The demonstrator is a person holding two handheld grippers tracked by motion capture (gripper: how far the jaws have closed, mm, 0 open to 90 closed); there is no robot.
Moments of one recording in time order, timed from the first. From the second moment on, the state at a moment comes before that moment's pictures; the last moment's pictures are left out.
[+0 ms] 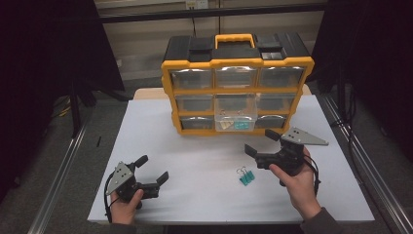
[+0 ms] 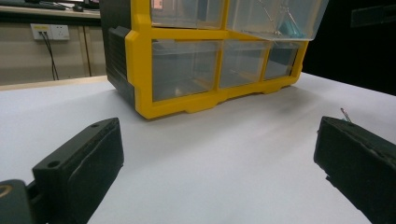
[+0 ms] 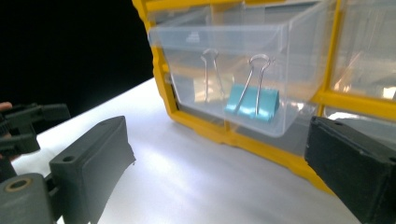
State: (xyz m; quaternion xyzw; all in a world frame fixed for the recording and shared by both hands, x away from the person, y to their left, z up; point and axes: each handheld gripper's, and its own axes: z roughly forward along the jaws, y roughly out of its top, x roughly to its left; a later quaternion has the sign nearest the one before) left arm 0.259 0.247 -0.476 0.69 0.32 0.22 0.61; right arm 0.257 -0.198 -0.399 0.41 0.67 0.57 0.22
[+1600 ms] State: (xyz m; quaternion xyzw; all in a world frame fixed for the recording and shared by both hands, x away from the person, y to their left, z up) left arm 0.258 0.247 -0.475 0.69 0.32 0.22 0.61; right arm 0.246 -0.183 -0.465 0.43 0.77 0.45 0.14
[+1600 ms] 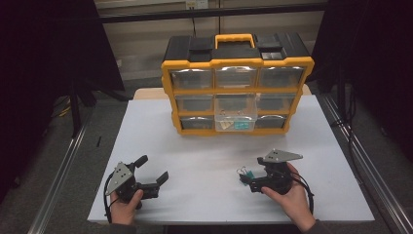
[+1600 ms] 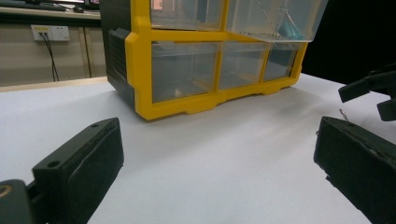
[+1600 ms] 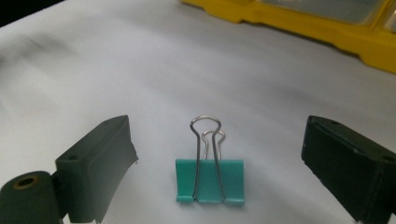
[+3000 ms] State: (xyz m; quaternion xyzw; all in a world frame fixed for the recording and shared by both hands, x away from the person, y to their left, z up) left arm 0.259 0.246 -0.475 0.69 0.32 0.22 0.61; right arm 0.249 -0.170 -0.483 0.40 0.82 0.37 0.14
